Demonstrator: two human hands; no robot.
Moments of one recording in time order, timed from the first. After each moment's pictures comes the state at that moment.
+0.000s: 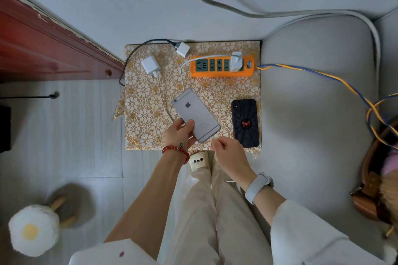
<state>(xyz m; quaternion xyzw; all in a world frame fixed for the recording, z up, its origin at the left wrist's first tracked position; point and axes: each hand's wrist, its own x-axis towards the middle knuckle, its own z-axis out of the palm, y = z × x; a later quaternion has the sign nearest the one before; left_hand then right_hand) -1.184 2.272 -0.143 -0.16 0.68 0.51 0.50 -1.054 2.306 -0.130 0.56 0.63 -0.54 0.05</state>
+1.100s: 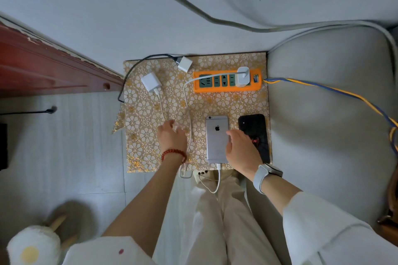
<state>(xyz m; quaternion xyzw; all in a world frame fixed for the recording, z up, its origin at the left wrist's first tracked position) -1.233 2.292 -0.186 0.09 0.91 0.21 0.34 -1.076 2.357 -0.168 0.50 0.74 -0.41 0.17</state>
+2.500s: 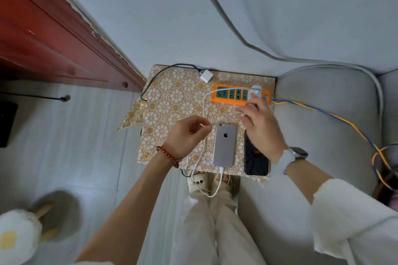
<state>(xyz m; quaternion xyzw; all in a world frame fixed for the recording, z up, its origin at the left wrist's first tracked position) -1.255 2.275 -0.074 0.28 0.71 0.41 0.49 -1.105 2.414 -0.085 0.35 0.88 -0.31 -0.06</state>
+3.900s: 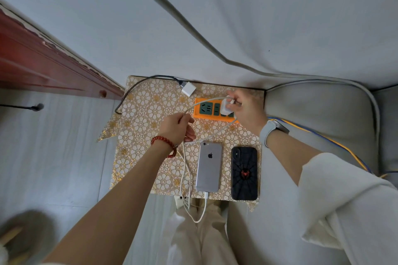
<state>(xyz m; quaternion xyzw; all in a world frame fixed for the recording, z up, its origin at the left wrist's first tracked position) -1.274 2.357 -0.147 0.09 0.75 0.40 0.51 -1.145 2.508 -0.155 0.44 0.77 -0.46 0.00</state>
